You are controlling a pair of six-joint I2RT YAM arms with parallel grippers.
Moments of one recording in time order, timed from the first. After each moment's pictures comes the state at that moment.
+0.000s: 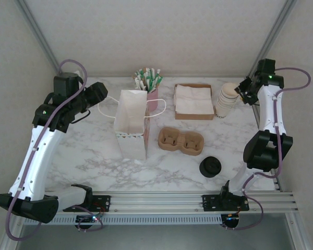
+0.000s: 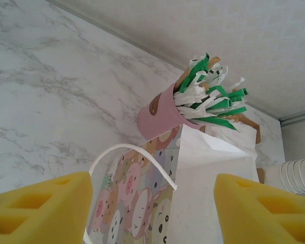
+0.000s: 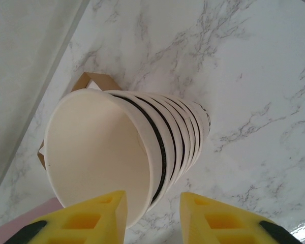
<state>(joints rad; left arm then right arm) -0.25 1.19 1.51 -0.88 0.01 -0.63 -0.21 1.76 1.81 -1.08 -0.18 0.71</state>
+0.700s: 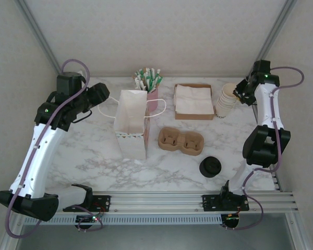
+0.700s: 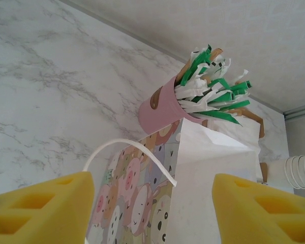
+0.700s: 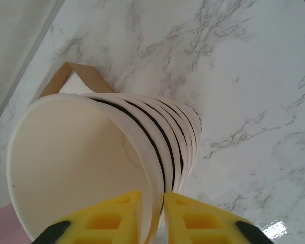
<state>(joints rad) -0.27 1.21 1.52 -0.90 0.00 -0.63 -0.19 1.82 1.82 -1.08 -0.15 0.62</state>
